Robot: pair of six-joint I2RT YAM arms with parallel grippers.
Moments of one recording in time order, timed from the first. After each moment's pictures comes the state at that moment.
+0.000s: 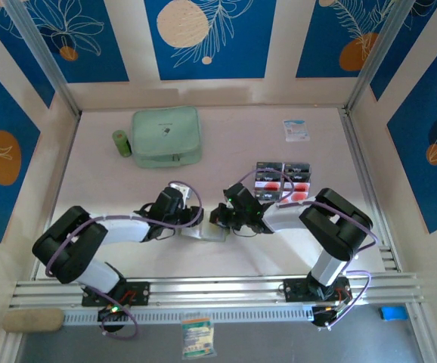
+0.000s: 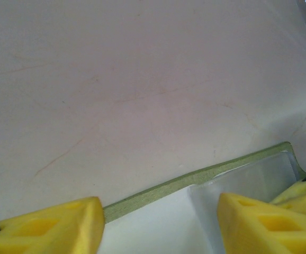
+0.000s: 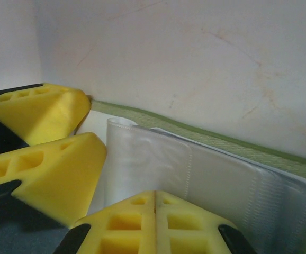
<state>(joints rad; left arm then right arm) -0.68 1.51 0.48 0.25 0.08 -0.49 0.82 1.68 0.65 0.25 -0.31 1.06</state>
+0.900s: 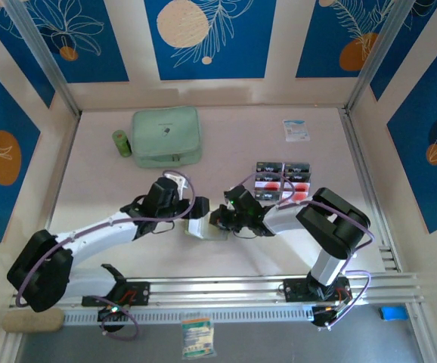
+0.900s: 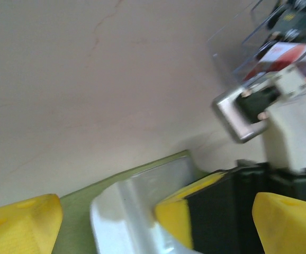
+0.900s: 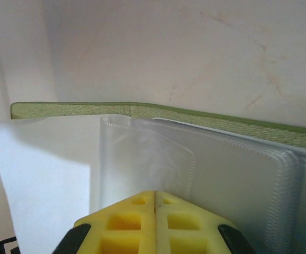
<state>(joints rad) -0.69 1.25 0.59 -0.01 0.15 -0.62 0.81 1.70 0.61 0.35 -0.34 1.10</state>
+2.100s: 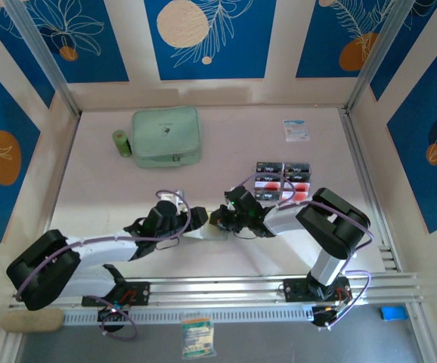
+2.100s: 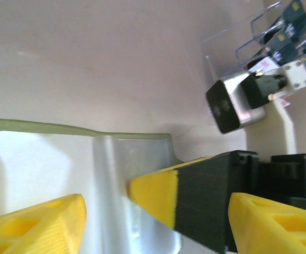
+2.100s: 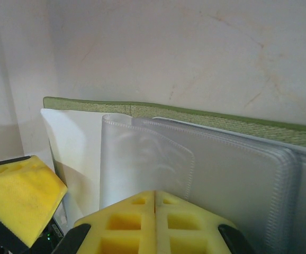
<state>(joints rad) -0.81 1.24 0.33 0.35 0.04 -0.96 0.81 1.70 0.59 0.37 -0.34 1.11</state>
